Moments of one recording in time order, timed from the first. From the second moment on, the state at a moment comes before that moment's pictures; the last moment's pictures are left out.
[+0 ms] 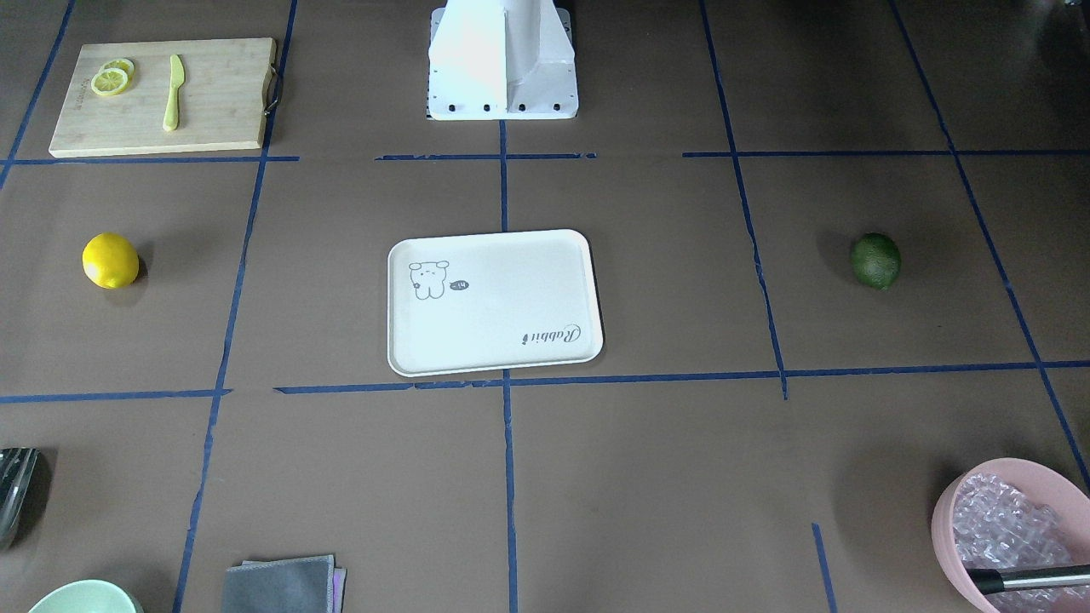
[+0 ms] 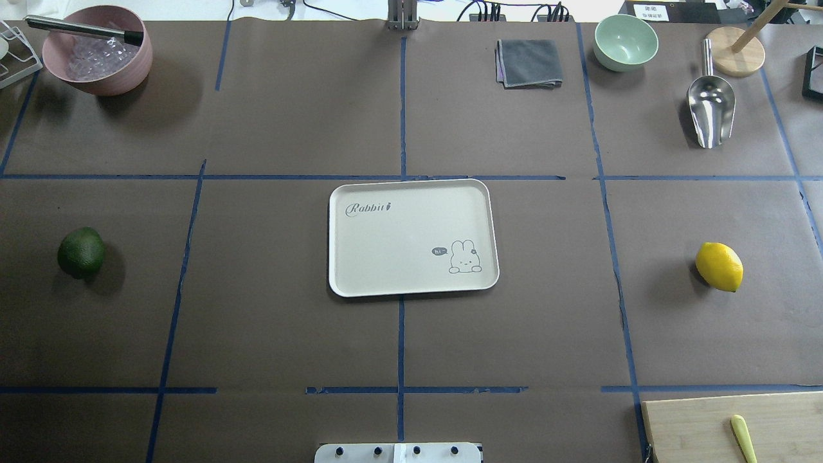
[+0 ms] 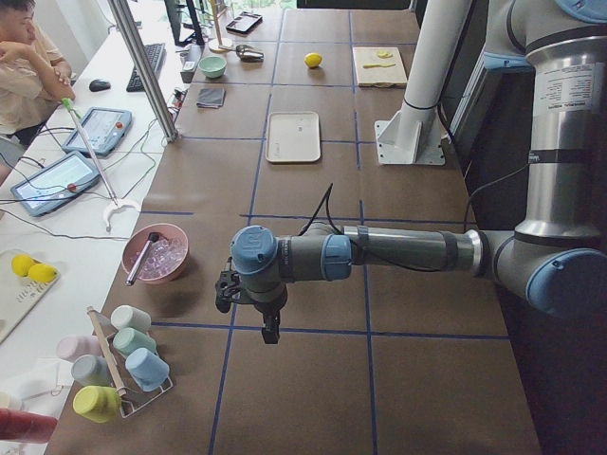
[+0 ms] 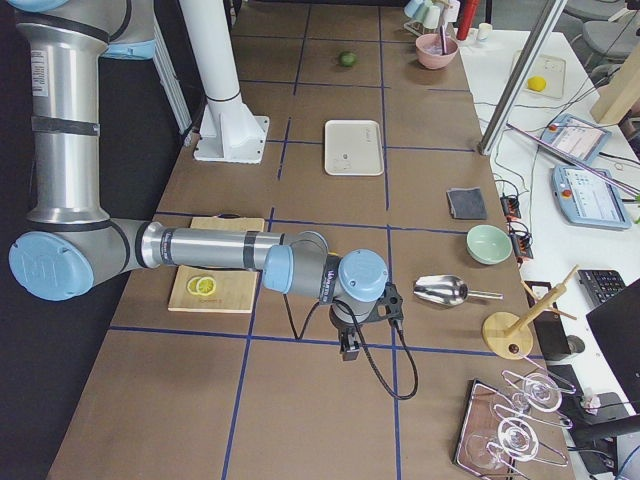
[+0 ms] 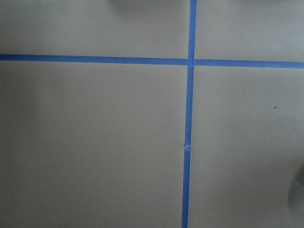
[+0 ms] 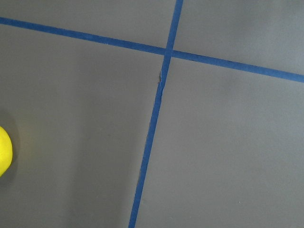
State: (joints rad) left arm -1.59 -1.52 -1.67 -1.46 -2.36 0.04; right arm 1.61 -1.63 1.63 -1.71 2.39 -0.32
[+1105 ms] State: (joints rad) left arm -1.59 -1.51 -1.68 -1.47 -2.36 0.03; right arm 1.61 -1.63 1.63 -1.71 2.39 -0.32
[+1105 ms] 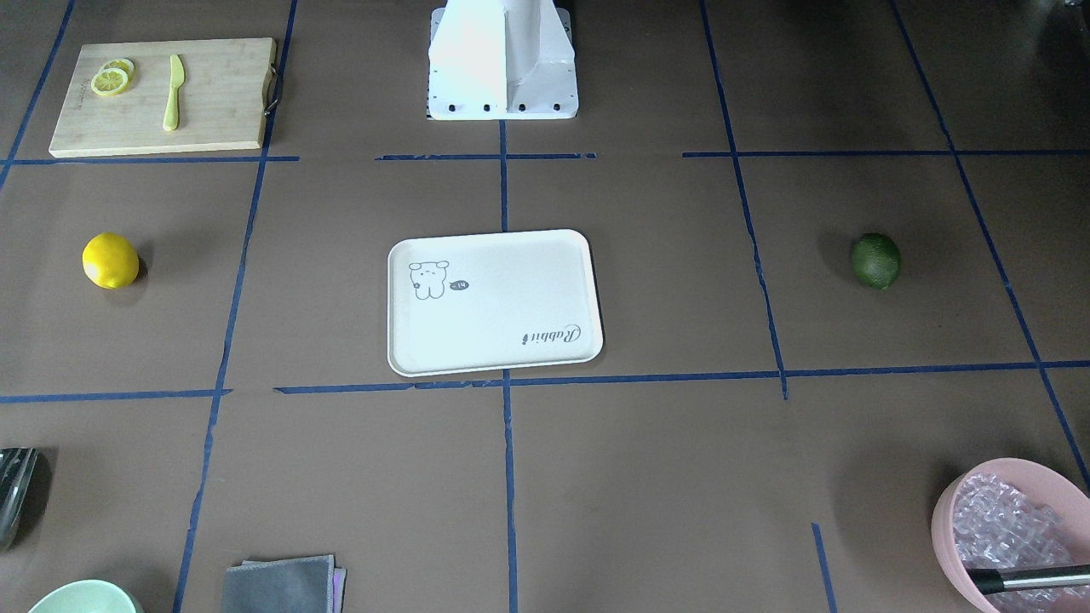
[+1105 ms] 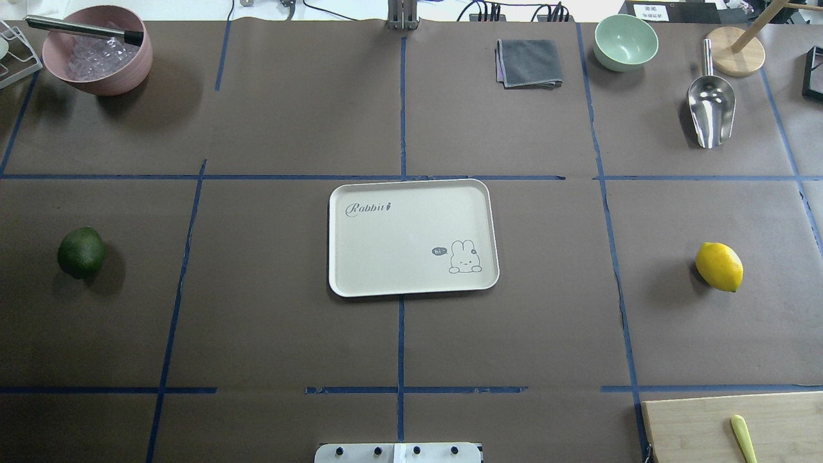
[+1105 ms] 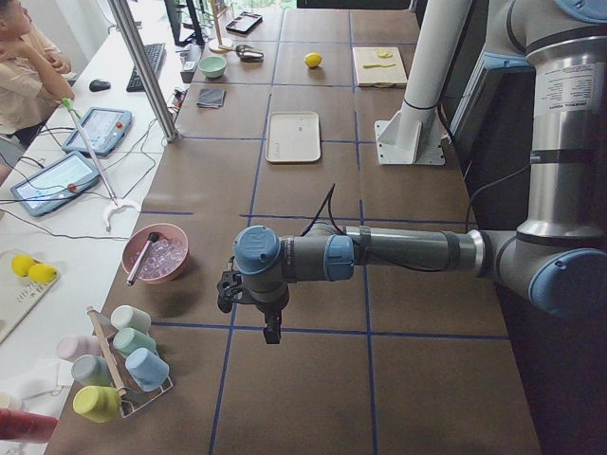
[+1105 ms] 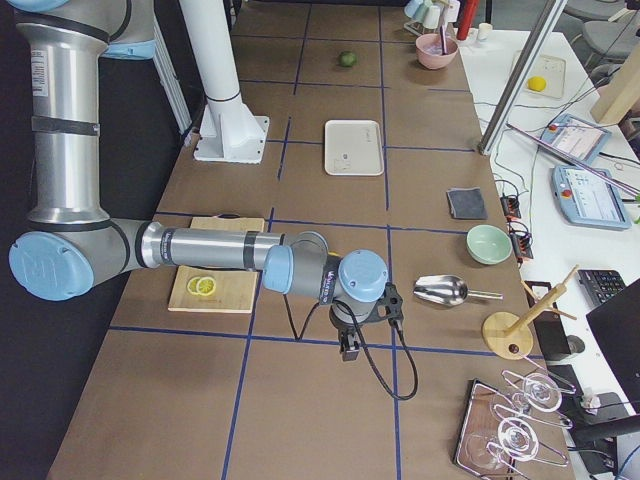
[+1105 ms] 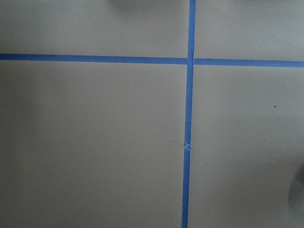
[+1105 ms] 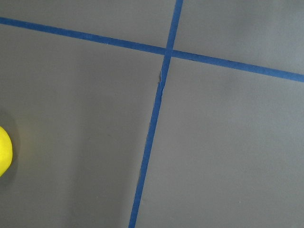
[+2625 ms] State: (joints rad) left arm -1.57 -1.50 -1.69 -1.48 -2.37 0.04; right arm 1.37 -1.70 1.65 -1.27 2.43 0.03
